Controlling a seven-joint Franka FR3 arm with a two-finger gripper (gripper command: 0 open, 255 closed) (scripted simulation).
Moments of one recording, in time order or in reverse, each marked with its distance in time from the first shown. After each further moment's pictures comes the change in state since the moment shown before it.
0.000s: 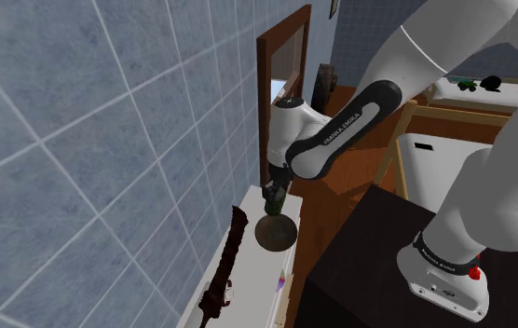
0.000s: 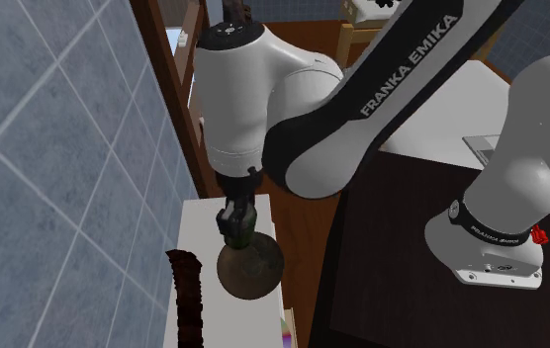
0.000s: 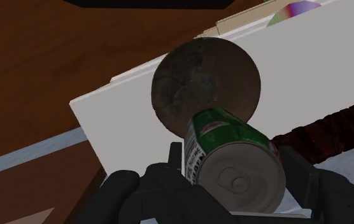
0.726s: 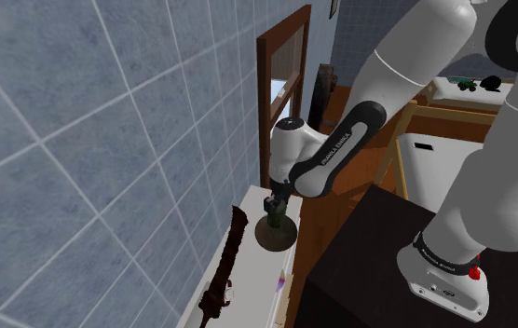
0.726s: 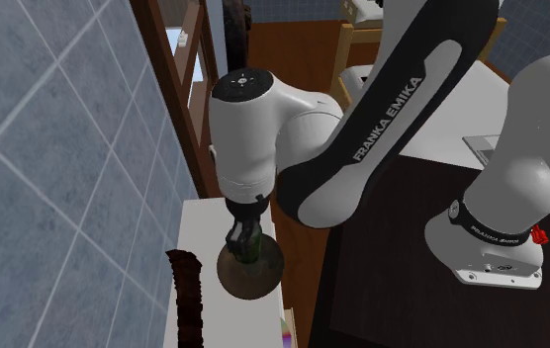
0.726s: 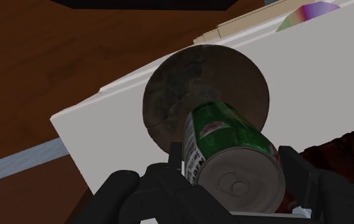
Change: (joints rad) arm 0.012 0.116 0.000 -0.033 -0.042 0.147 0.048
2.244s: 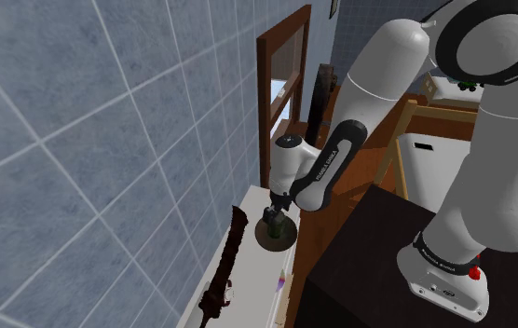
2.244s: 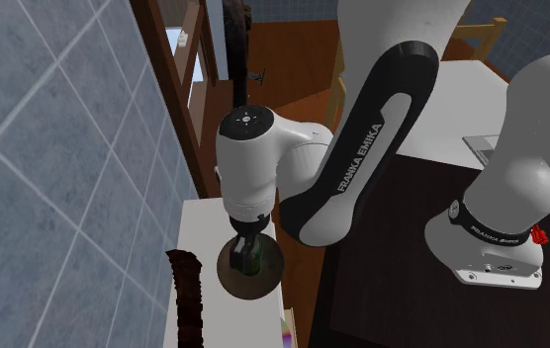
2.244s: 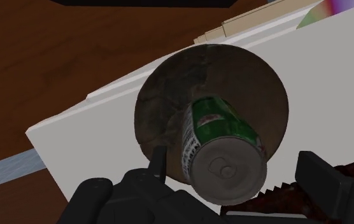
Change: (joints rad) arm 0.024 0.156 -0.035 0.017 -0.059 0.138 0.044
